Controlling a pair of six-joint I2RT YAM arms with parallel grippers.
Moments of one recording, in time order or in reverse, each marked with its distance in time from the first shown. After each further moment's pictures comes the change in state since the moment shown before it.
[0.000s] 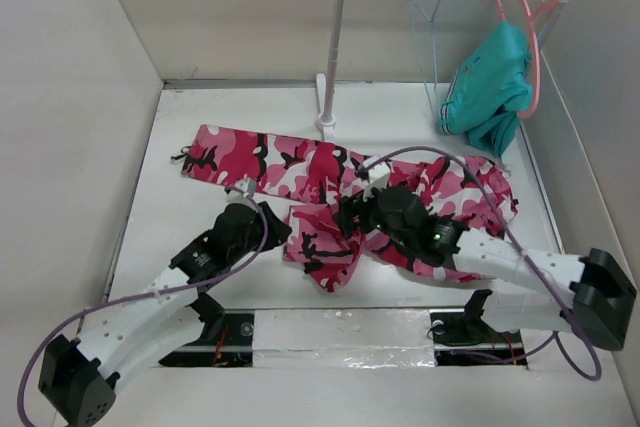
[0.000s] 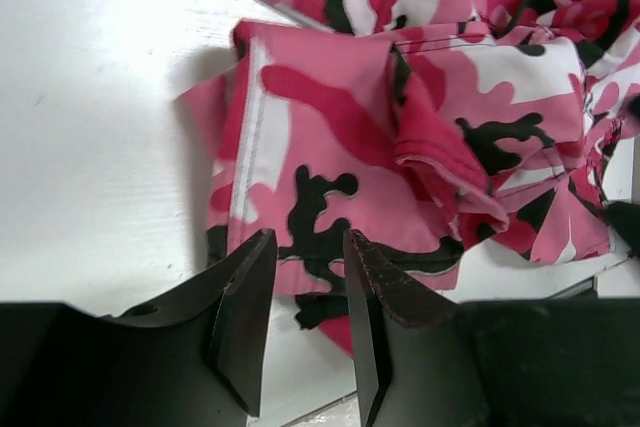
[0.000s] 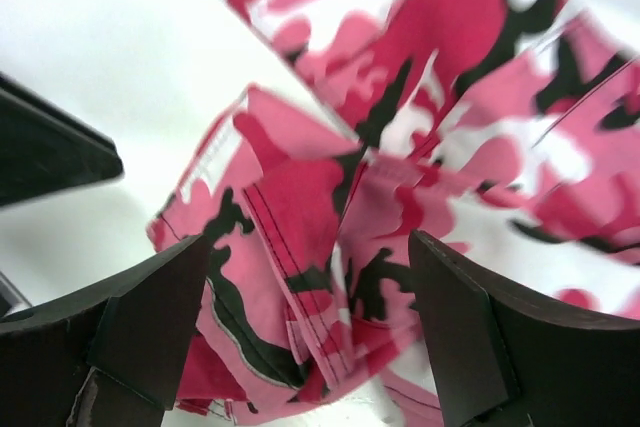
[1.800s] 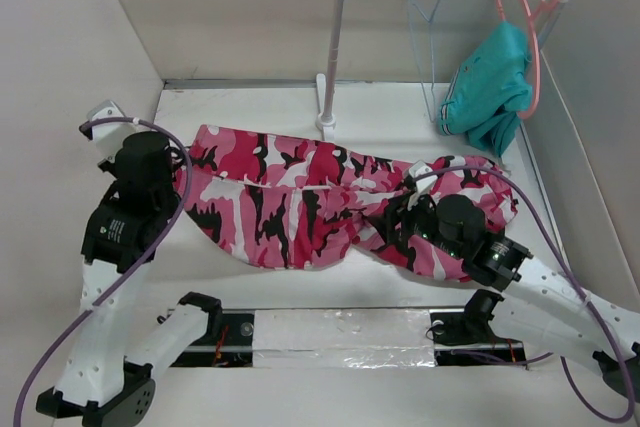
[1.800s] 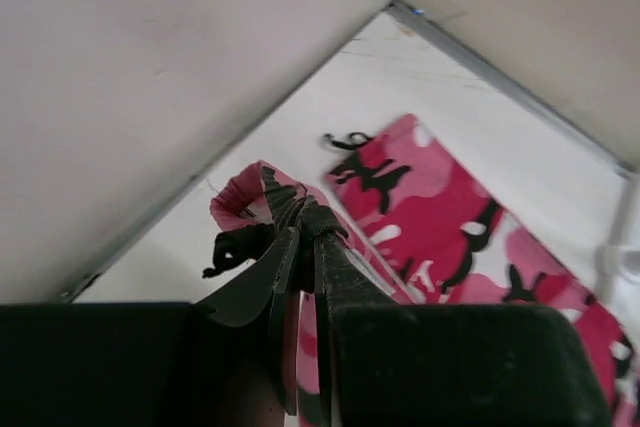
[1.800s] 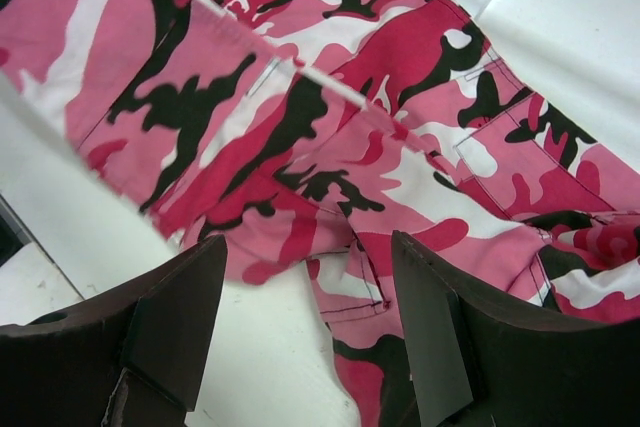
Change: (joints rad) left arm 0.388 0.135 0.928 -0.608 -0.684 0.323; right arm -0.113 -0.465 -0.084 -0.220 -0.148 -0.144
